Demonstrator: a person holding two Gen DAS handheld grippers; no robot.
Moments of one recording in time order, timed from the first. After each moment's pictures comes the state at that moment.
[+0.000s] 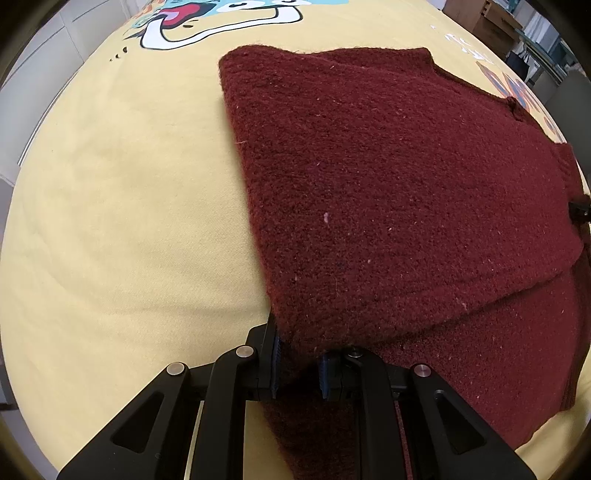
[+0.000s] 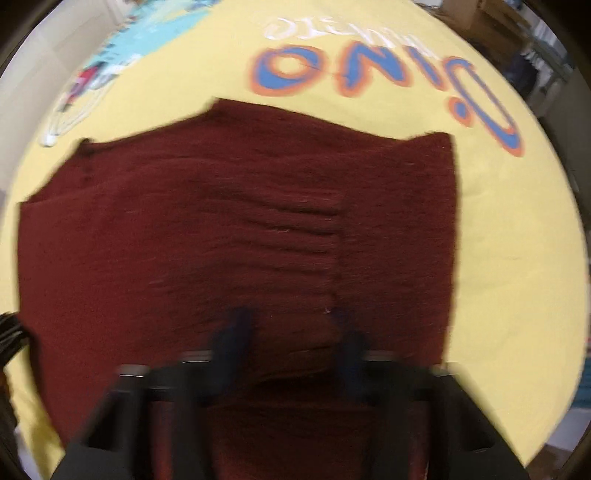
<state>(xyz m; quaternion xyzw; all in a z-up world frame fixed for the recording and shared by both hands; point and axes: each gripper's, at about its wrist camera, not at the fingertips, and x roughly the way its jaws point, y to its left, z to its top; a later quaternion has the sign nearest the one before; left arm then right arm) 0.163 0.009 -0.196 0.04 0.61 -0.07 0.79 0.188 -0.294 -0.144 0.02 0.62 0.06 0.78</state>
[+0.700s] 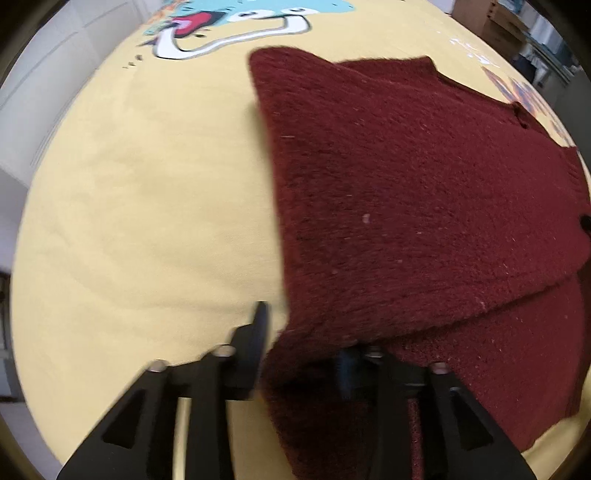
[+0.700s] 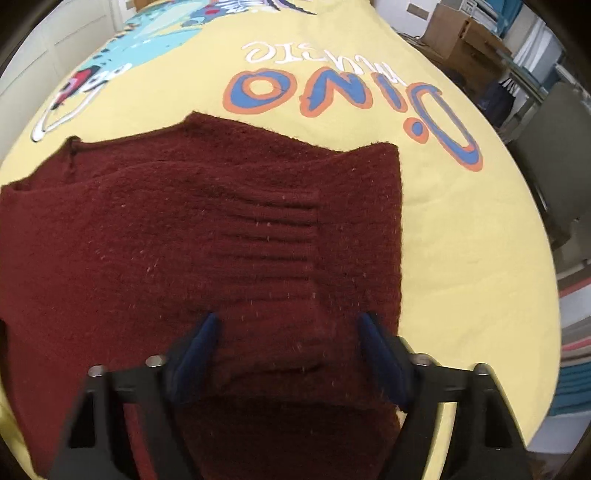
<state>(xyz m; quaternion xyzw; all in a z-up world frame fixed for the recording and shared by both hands) 0.152 0.007 -0.184 0.05 0.60 -0.03 0.80 0.153 -0.304 -0.135 -0.04 0.58 0.01 0.82</state>
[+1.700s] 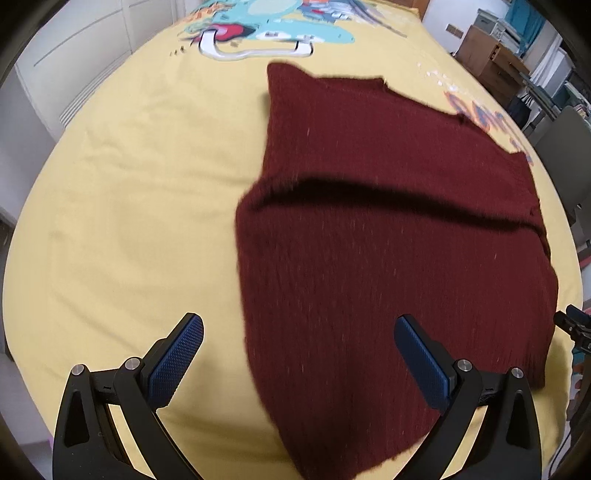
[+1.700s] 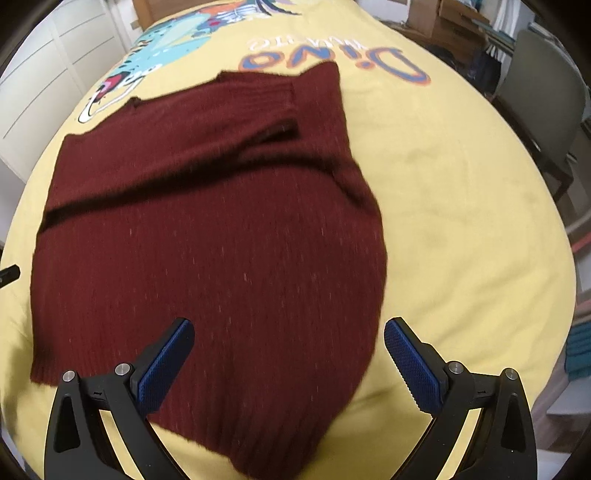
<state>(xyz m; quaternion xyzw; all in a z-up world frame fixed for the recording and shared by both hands) 0.021 -0.005 -0.132 -0.04 0.57 -0.03 0.82 -0.029 -0.338 -0.120 0.02 0.57 0.02 0.82</state>
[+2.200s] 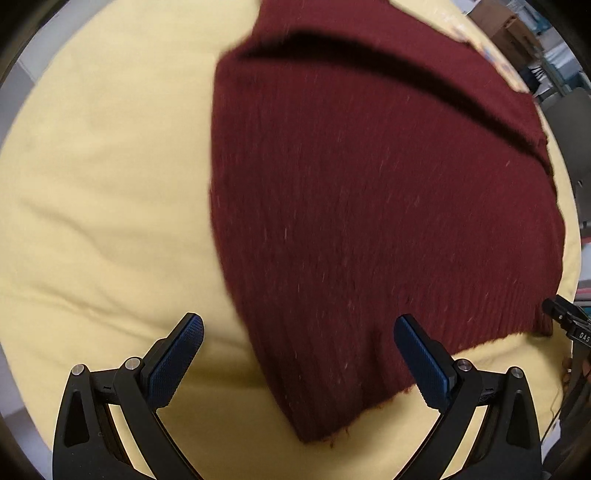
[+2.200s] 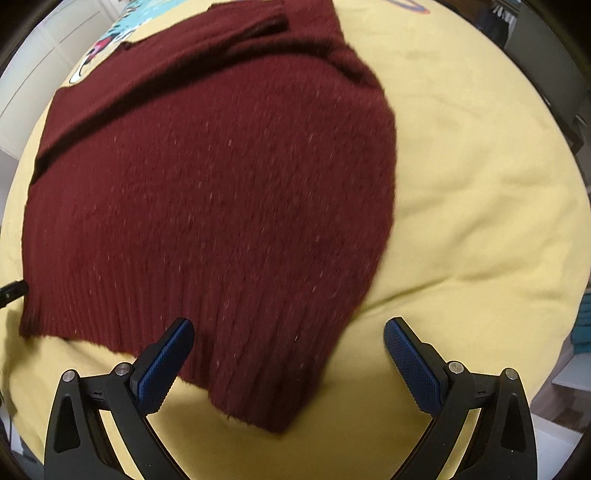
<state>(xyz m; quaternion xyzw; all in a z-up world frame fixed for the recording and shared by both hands) -0.027 -0.007 -0.178 -0.06 0.67 -0.05 0.73 -0.068 -0.341 -0.165 0.04 0.65 0.03 0.76</state>
